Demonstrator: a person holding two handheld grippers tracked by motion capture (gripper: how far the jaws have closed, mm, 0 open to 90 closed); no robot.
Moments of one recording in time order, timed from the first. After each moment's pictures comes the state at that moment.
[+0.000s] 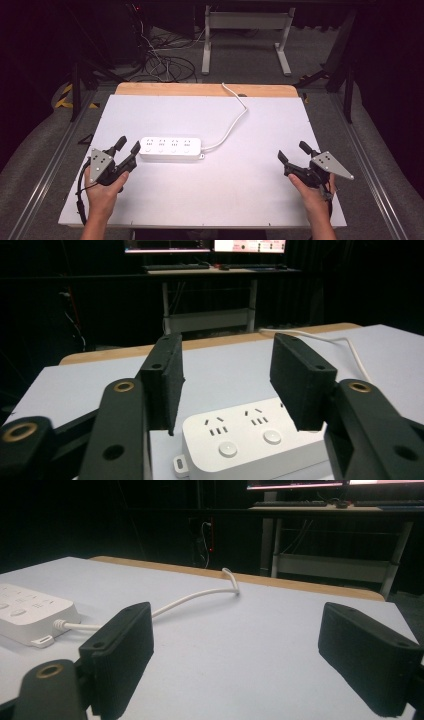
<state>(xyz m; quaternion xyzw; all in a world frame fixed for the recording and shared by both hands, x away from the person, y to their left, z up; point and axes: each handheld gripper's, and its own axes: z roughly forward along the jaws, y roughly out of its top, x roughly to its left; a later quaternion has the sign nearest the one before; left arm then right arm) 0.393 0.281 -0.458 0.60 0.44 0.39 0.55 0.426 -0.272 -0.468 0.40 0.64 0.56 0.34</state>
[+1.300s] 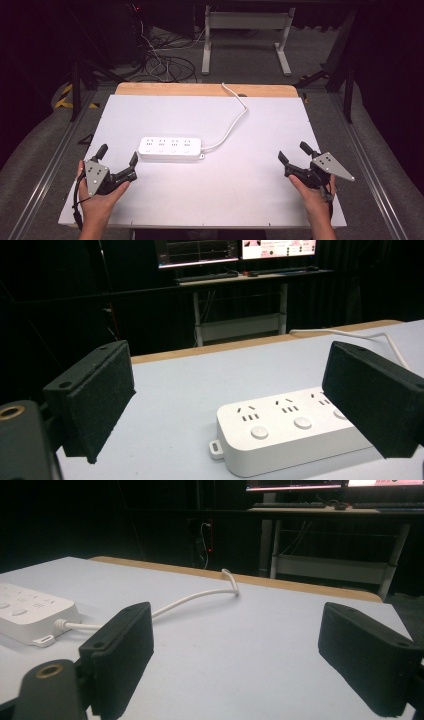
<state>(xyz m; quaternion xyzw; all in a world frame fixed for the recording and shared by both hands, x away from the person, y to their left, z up) 0.374 0.283 -0.468 0.58 0.44 0.46 0.51 0.423 -0.272 -0.467 0.40 0.64 0.56 0.35</state>
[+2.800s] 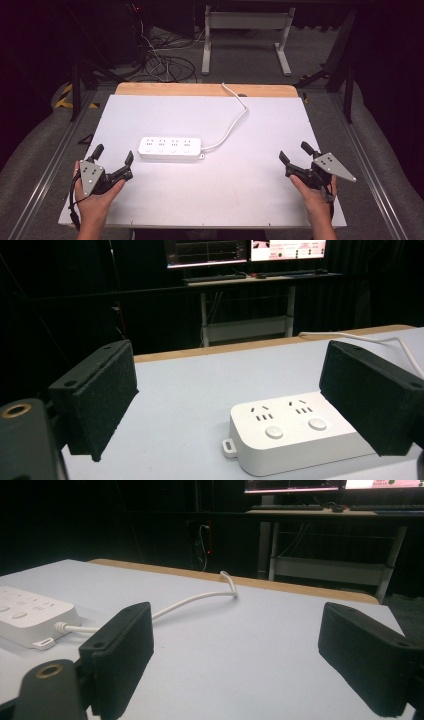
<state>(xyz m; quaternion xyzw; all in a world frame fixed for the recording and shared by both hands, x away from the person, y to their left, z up) 0.373 0.293 -0.469 0.57 0.45 0.46 0.51 0.421 -0.273 -0.464 0.40 0.63 0.56 0.35</state>
